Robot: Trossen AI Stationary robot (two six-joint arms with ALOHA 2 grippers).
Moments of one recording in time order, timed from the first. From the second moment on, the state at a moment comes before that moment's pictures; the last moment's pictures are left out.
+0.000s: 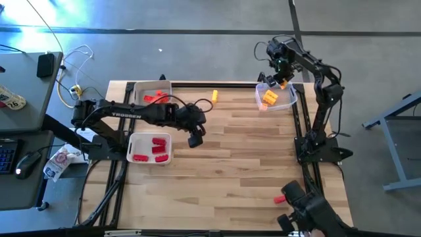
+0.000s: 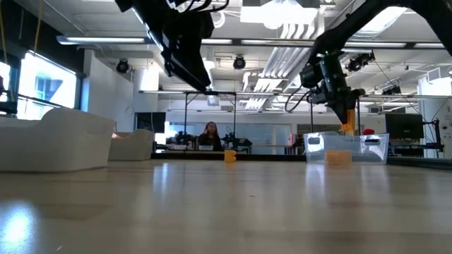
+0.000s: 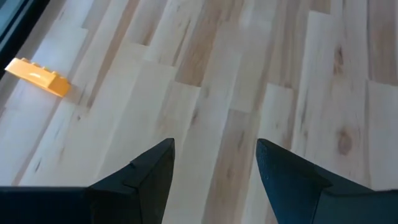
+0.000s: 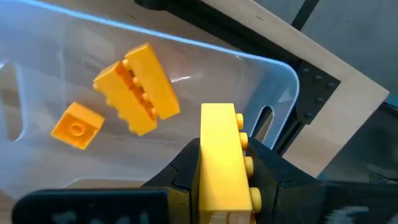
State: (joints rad) left arm 0.21 1.52 1.12 -0.50 -0.11 -0.12; right arm -1.11 1.90 1.65 -1.42 0.17 0.02
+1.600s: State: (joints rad) left arm 0.20 1.52 1.12 -0.47 -0.12 -0.01; right arm -1.03 1.89 1.65 -1.53 0.15 0.00
